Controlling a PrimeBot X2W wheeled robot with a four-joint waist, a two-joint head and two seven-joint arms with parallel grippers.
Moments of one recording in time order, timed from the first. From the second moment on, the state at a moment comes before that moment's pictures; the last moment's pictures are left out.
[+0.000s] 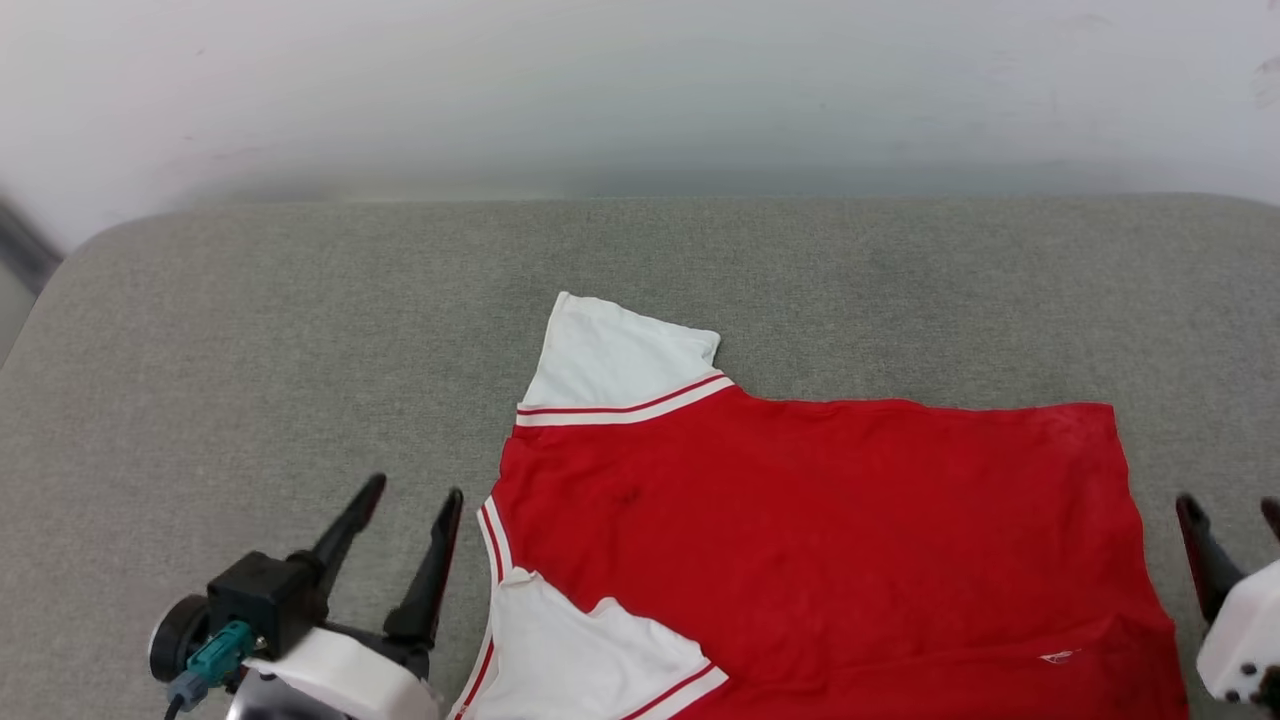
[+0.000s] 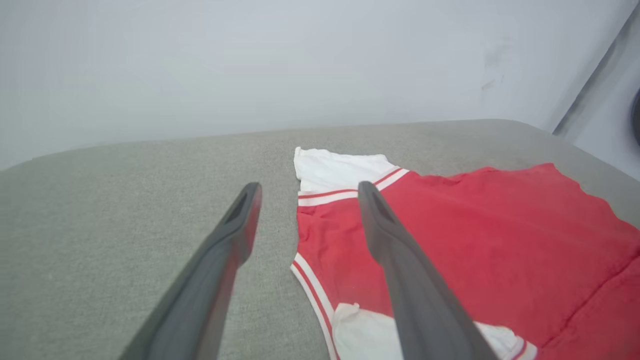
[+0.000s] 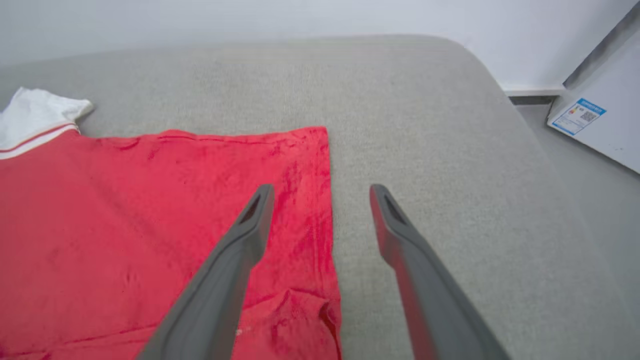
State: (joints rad) left arm -0.07 0.57 -0.51 -0.07 -0.64 0.16 -0.21; right arm 0.04 -0.20 -0.26 -0.16 0.24 0.13 0.55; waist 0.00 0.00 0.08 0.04
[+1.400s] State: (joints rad) left arm -0.89 0.77 -0.42 0.26 -0.89 -0.08 0.84; right arm -0.20 -0.08 -0.08 -0.09 0.30 0.13 -0.07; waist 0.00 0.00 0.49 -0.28
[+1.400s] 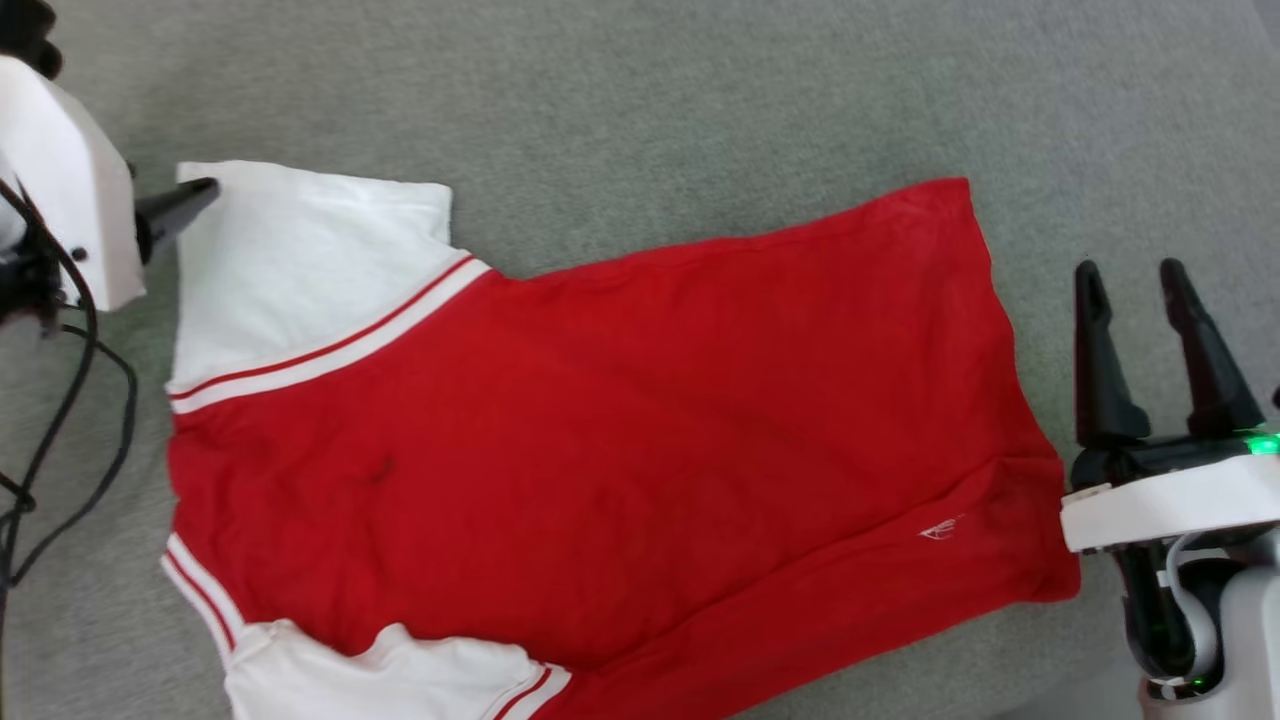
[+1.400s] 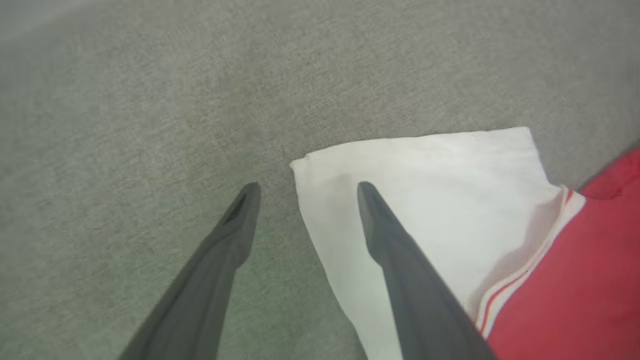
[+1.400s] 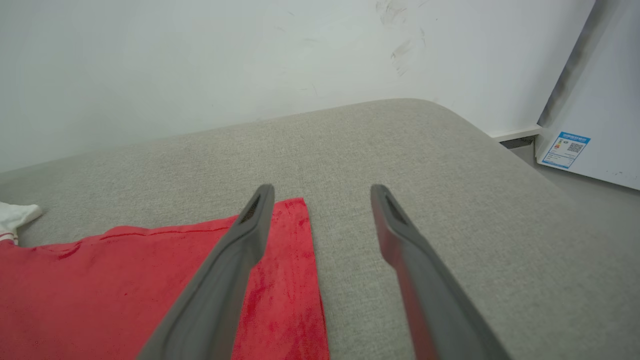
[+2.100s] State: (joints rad) left arm -0.89 0.73 -0.47 0.30 -0.84 -0.08 0.77; right arm -0.22 -0.09 -0.09 -0.05 0.28 0.13 -0.05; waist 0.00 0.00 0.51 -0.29
